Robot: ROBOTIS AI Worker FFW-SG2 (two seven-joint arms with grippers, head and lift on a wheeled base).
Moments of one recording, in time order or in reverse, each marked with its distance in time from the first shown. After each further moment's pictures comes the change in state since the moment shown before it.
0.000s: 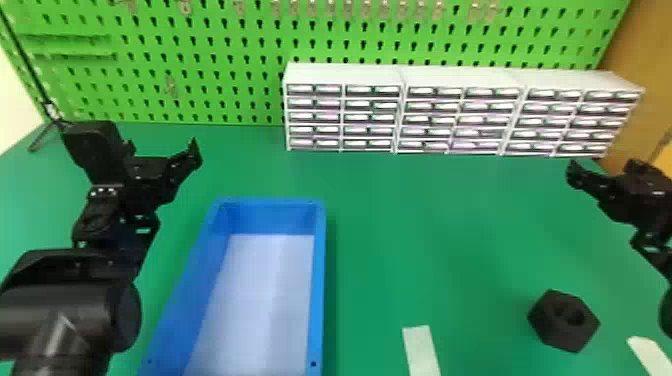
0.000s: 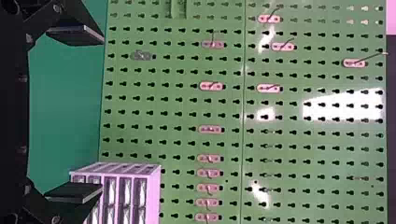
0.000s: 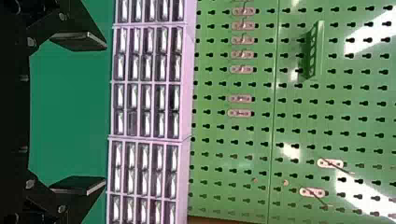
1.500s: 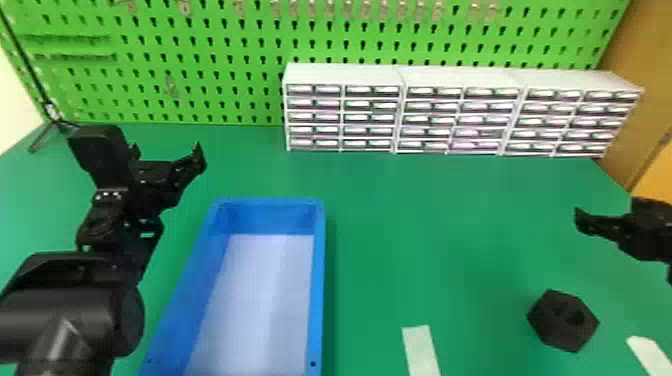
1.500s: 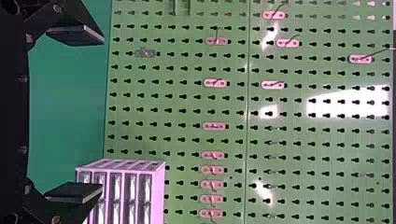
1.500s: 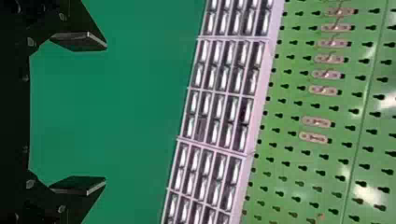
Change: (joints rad) left arm 0.011 0.000 -0.011 -0.003 0.004 0.007 0.000; right arm 0.170 -0.251 0.107 -0.165 -0.056 0.314 -0.003
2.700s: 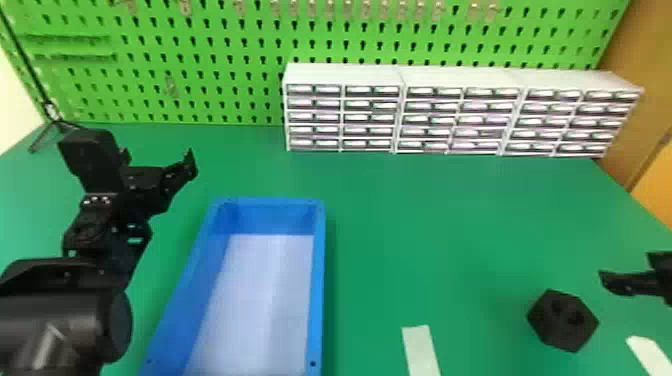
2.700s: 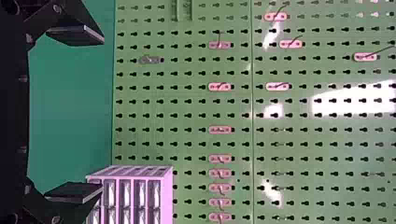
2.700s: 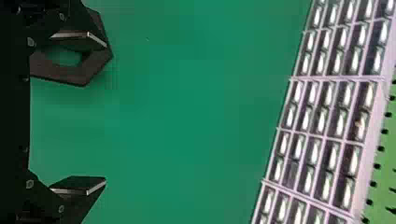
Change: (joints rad) left arm 0.021 0.002 0.038 -0.024 -0.041 0.027 -0.039; right arm 0.152 -0.305 0.030 -0.095 -0.168 0.313 0.176
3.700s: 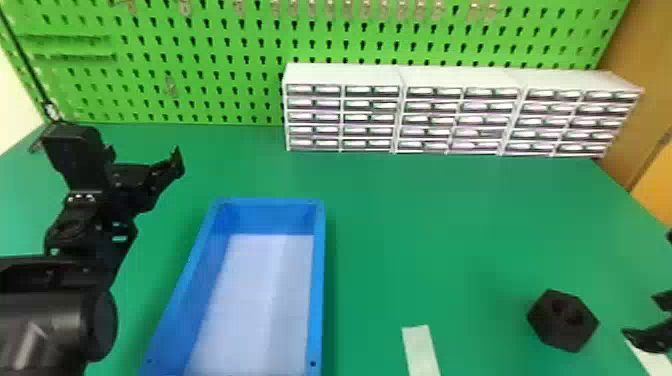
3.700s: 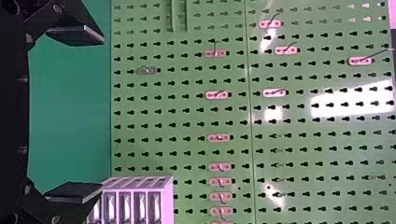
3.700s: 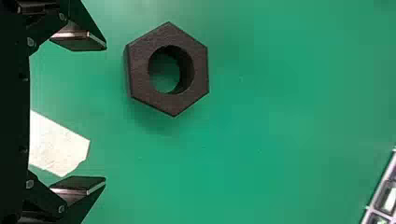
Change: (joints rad) left arm 0.001 0.027 0.019 -0.011 -0.005 0.013 -0.003; right arm 0.026 -0.070 0.091 0.074 0.396 -0.048 0.444
